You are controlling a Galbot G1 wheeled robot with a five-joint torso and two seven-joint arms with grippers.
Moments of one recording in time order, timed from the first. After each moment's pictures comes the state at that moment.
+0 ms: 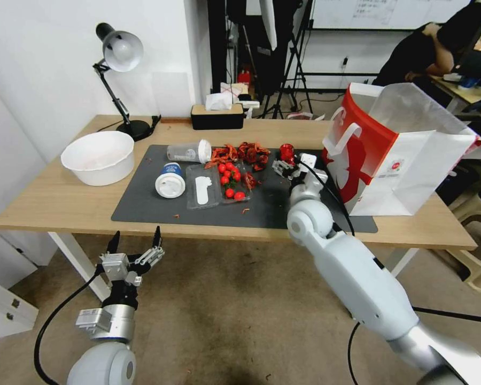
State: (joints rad) left arm 1.63 -1.50 -0.65 -2.05 -0.27 -0.18 0.06; right arm -0.70 1.20 -0.02 1.66 0.74 -0.15 0.67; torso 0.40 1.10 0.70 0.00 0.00
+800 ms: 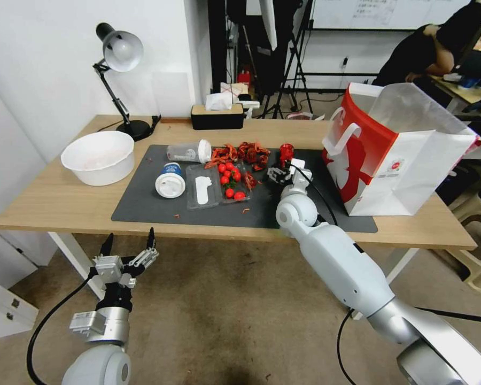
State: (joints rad) left arm 1.64 -1.51 -0.67 -2.04 -0.28 -0.19 0.06; right arm -0.54 1.27 -0.13 1.39 0.82 -0.21 0.73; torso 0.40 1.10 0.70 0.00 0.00
